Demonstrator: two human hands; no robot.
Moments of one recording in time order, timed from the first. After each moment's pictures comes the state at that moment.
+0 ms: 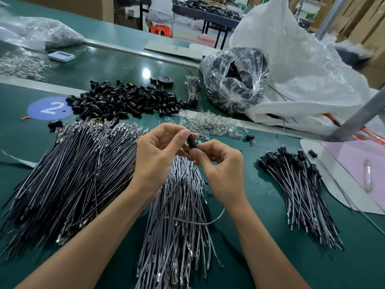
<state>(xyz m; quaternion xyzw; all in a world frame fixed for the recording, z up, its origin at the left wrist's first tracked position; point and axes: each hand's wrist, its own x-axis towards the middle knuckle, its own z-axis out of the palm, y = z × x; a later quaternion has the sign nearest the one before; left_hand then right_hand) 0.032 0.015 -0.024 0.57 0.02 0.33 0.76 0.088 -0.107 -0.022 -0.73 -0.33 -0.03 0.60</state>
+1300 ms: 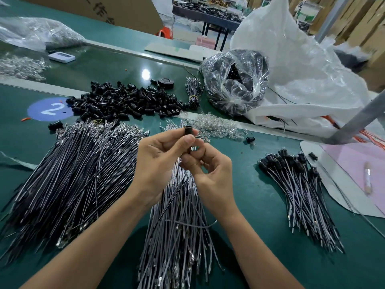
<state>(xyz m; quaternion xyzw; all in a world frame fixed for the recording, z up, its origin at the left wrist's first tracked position) 0.026 0.009 -0.015 0.54 0.03 0.32 0.78 0.075 -0.092 -0.031 -0.67 -0.34 0.01 0.66</state>
